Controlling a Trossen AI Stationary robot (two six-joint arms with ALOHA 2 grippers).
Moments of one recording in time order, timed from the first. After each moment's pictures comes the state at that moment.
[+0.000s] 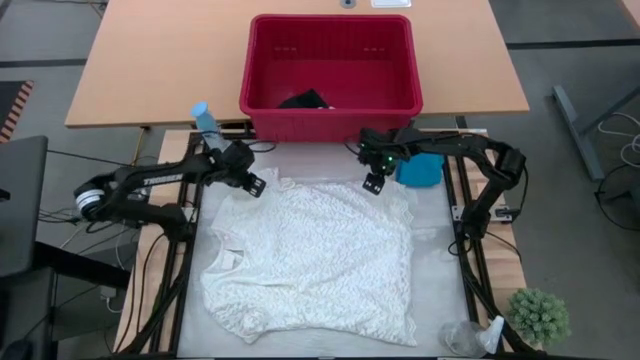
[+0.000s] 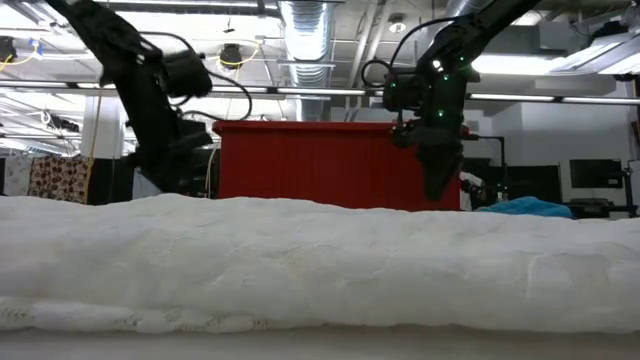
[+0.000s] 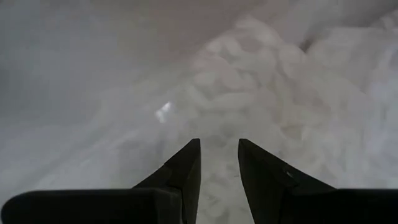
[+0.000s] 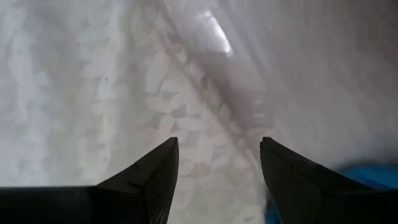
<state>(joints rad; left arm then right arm) 0.64 1.24 0.61 -0.40 -0.06 -0.36 -0.52 1.67 1.17 -0.84 -0.02 -0.02</state>
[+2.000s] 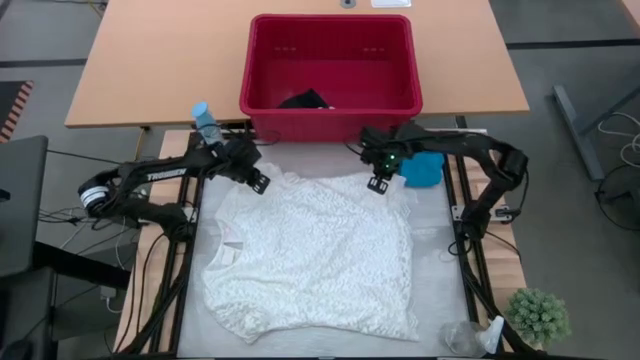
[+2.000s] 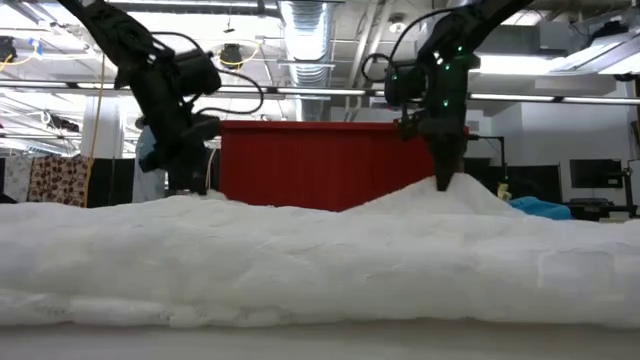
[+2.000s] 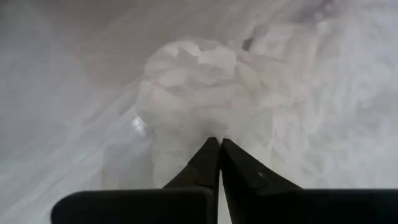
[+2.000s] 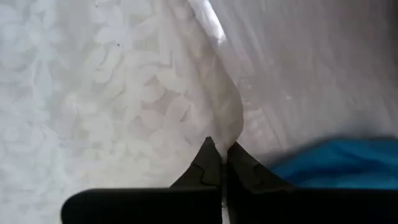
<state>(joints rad) 0.66 1.28 0.68 -0.39 0.06 -0.28 -0.51 1.64 1.22 -0.98 0.03 -0.04</state>
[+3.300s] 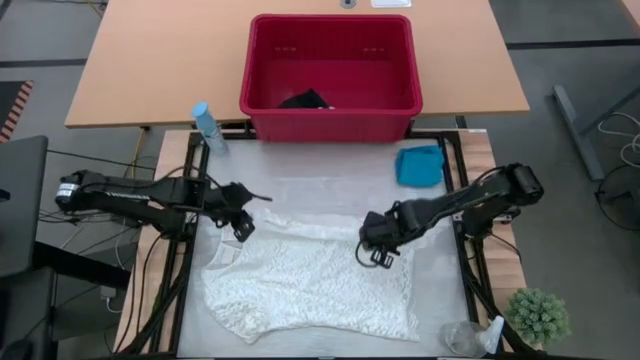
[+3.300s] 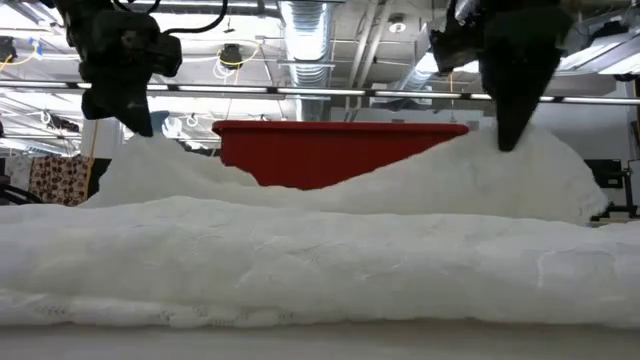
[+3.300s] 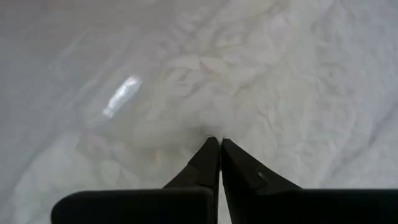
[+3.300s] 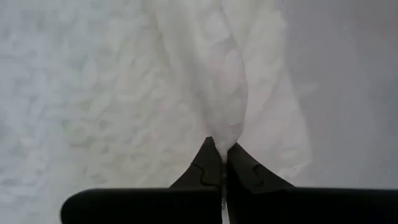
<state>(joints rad) -0.01 0.97 0.74 -0.77 -0.08 -0.70 0.26 1.57 1.21 -1.11 0.16 0.71</state>
